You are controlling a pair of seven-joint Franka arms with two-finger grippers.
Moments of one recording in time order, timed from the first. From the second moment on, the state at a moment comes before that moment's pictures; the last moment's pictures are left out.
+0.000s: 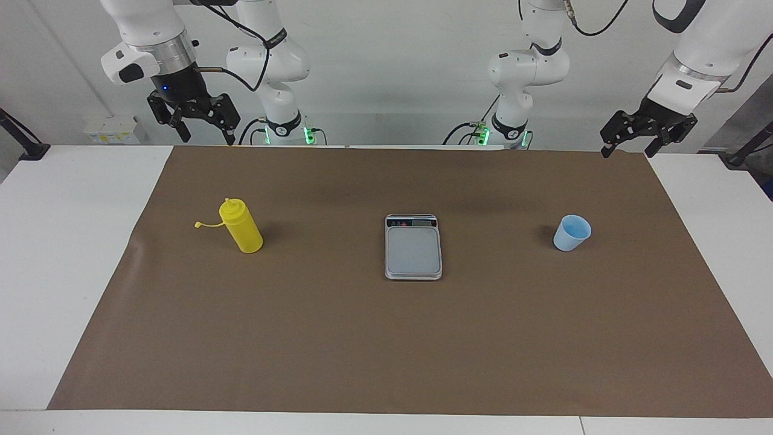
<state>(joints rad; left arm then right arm) 0.04 -0.08 -0.05 -1.62 -0.02 1.51 0.05 0.02 -0.14 -0.01 -1.67 0.02 1.56 0.15</state>
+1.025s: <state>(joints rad) 0.05 -0.09 -0.04 -1.64 -0.02 1.56 0.05 0.00 -0.16 -0.02 -1.68 0.02 1.51 0.15</state>
